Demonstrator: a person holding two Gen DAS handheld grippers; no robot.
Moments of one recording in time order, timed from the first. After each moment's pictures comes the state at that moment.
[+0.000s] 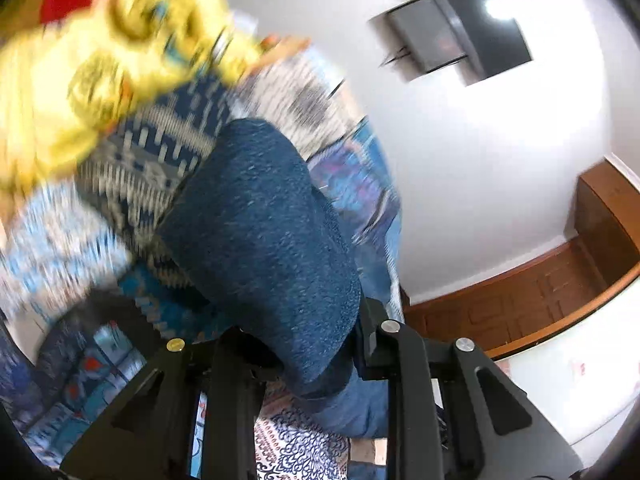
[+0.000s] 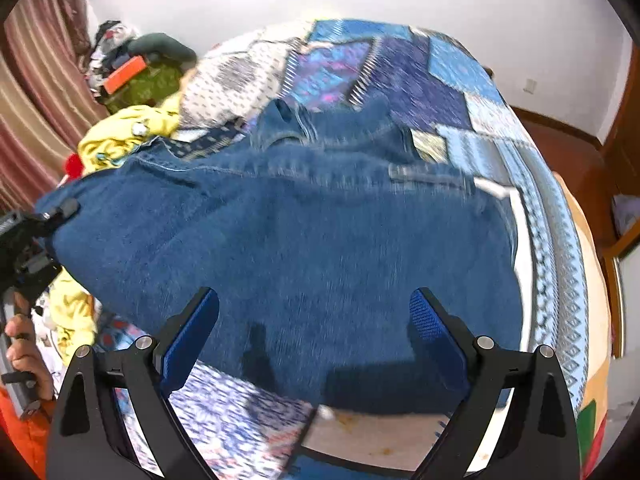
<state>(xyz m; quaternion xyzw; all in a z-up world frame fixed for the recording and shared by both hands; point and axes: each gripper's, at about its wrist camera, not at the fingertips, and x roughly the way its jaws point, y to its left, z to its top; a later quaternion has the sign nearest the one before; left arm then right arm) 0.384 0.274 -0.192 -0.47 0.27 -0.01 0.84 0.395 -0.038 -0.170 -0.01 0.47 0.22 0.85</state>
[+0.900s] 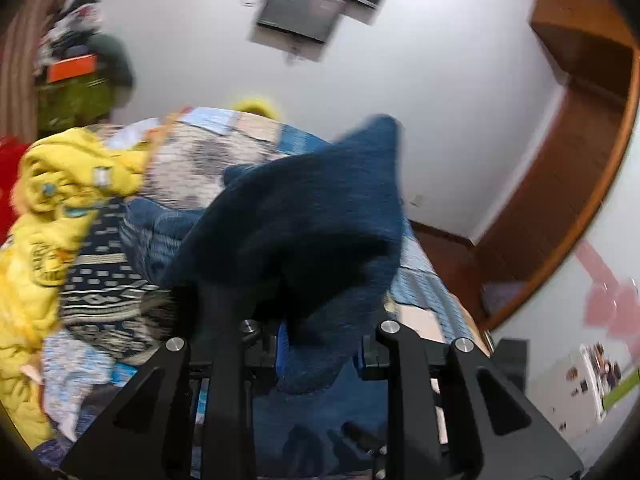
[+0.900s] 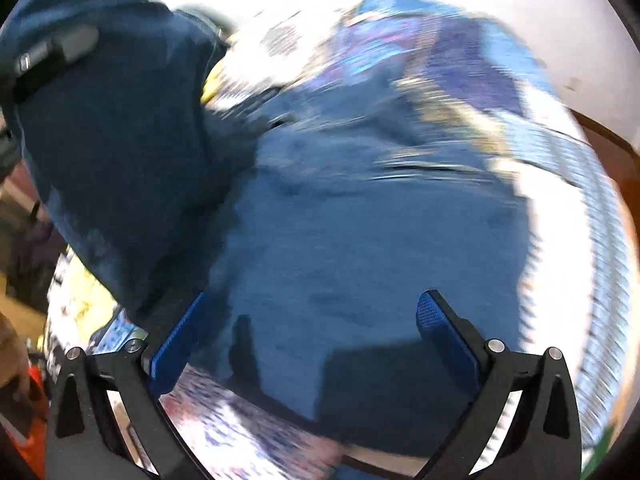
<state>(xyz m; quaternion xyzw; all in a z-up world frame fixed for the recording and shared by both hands) 0.428 0.114 -0.118 -0.18 0.29 -0.03 0.94 0.397 -0.027 -0.188 -0.01 0.50 0.25 0.83</state>
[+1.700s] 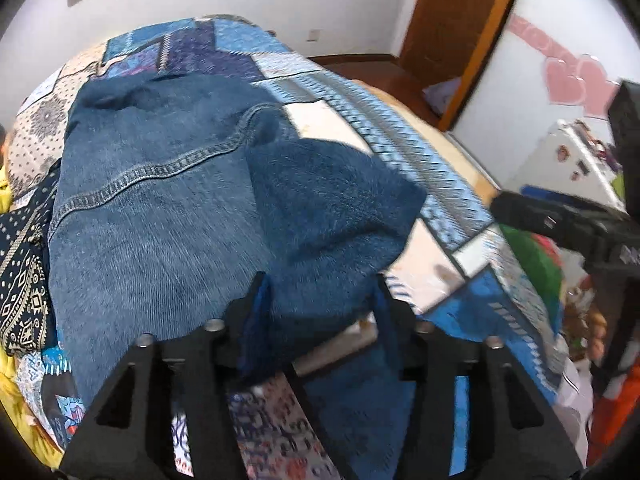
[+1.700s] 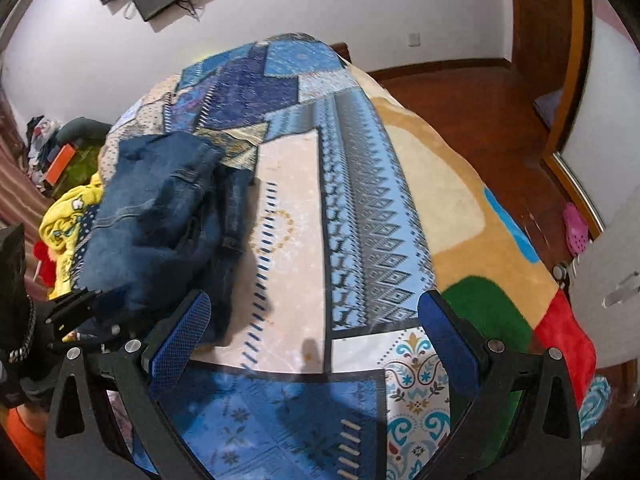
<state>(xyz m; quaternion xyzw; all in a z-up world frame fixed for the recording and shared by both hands) 0.418 -0.045 -0.215 0.04 0.48 -0.21 0.85 0.329 -0.222 -0.166 0.12 0.47 0.07 0.87</state>
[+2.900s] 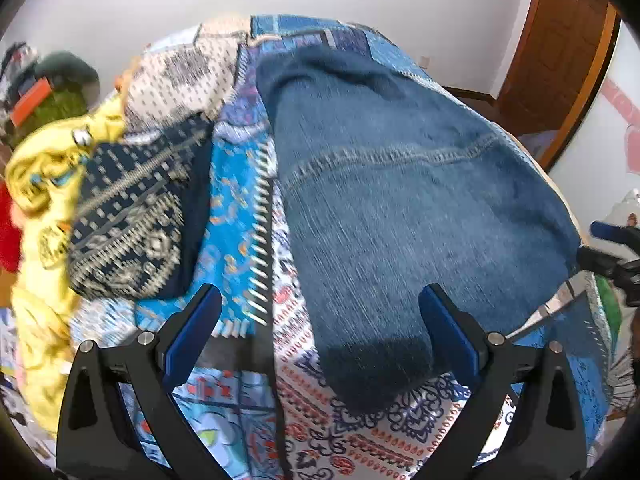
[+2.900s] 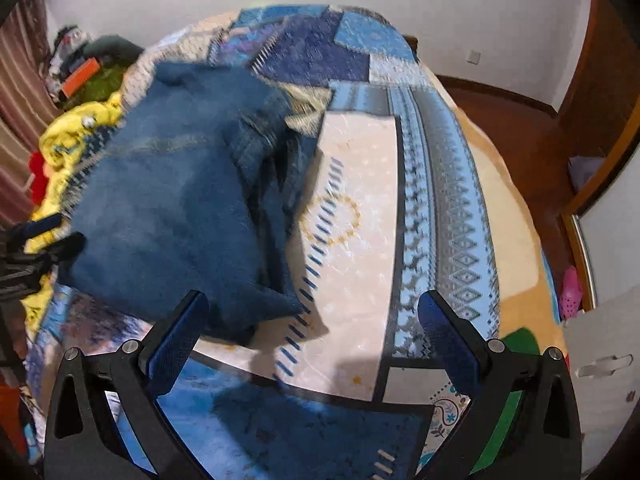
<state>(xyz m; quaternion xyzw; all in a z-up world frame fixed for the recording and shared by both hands) 0.416 0.086 -0.212 0.01 0.46 -0.02 0.89 0.361 -0.153 -0.180 -0.01 0.50 0.14 0.85</state>
